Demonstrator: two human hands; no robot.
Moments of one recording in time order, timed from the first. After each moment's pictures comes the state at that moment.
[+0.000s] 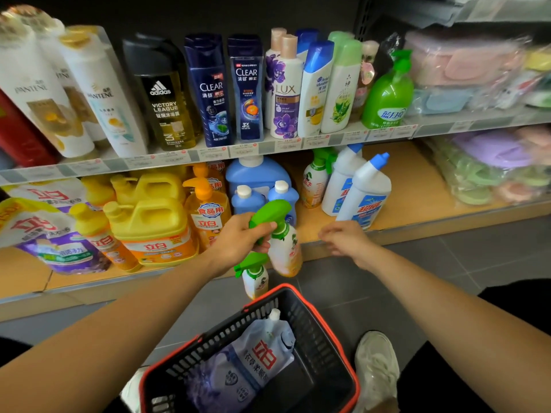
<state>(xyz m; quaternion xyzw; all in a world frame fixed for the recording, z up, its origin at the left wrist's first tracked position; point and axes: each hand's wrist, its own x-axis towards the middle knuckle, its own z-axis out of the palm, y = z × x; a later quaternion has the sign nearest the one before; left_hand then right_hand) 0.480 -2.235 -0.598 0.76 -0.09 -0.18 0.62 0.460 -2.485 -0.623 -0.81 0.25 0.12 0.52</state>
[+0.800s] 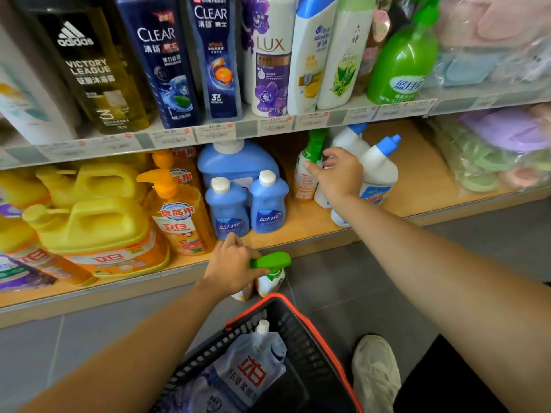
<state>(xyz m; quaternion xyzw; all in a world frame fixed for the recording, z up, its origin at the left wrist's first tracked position) 0.525 -2.254 -0.736 0.96 -0.25 -0.09 0.10 0.585 -2.496 -0.633 -0.87 0.20 -0.23 0.39</state>
